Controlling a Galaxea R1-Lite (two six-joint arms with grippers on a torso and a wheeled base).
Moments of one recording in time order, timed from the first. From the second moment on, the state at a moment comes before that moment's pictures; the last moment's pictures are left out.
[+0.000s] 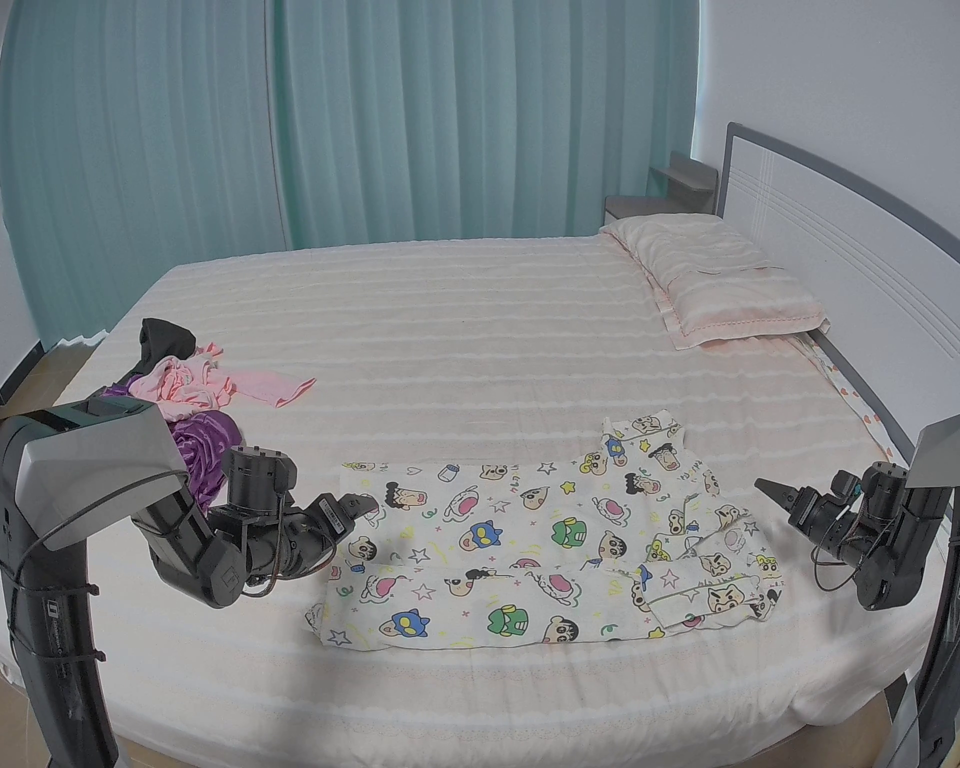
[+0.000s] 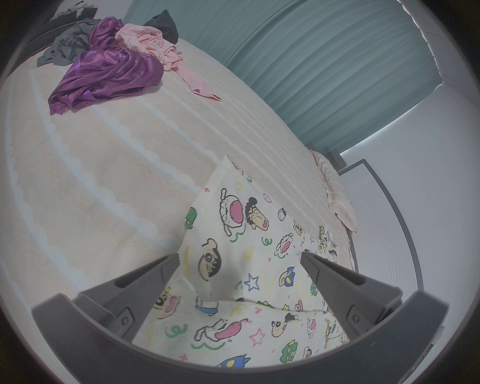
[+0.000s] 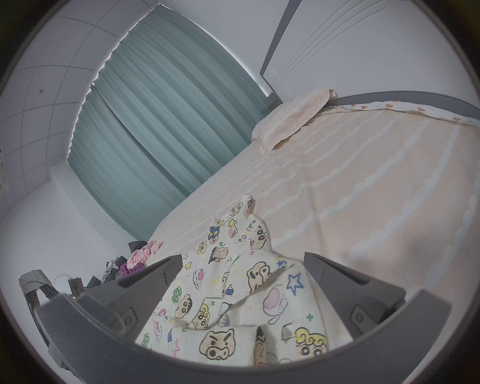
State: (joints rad) left arm -0.22 2.26 -0.78 -0.88 -0.14 -0.83; right arm -0.23 2.37 -0.51 -1.55 0.52 0.51
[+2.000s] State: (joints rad) left arm -0.11 2.34 -1.36 -0.26 -0.15 -0.63; right arm -0.19 2.38 -0.48 -1.55 0.52 0.51
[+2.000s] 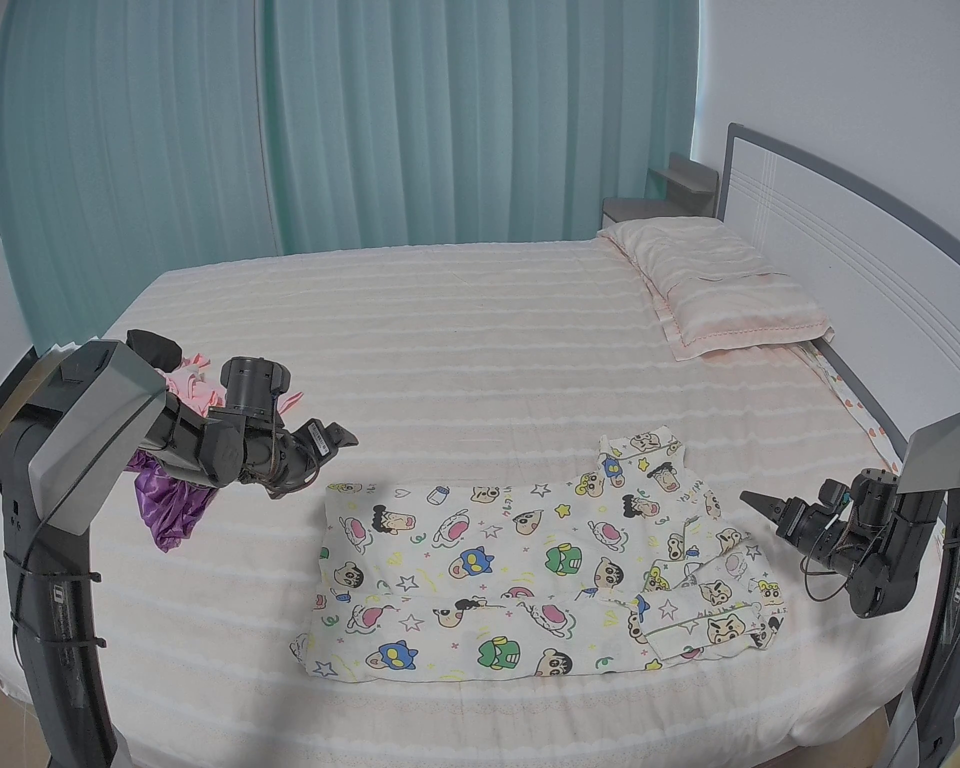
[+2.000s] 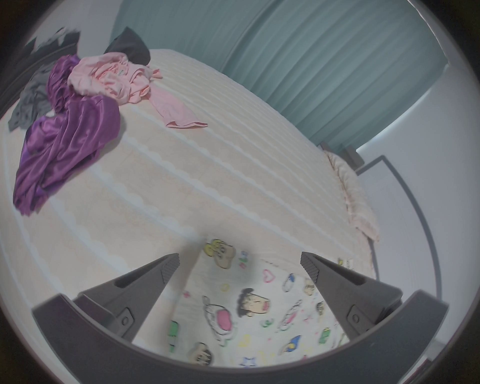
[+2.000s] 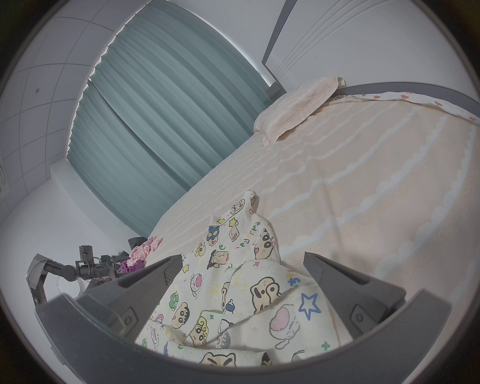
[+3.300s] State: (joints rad) left arm -0.12 2.57 -1.34 -0.61 -0.09 -0.49; right arm -0.16 2.37 -0.45 -1.55 0.51 0.51
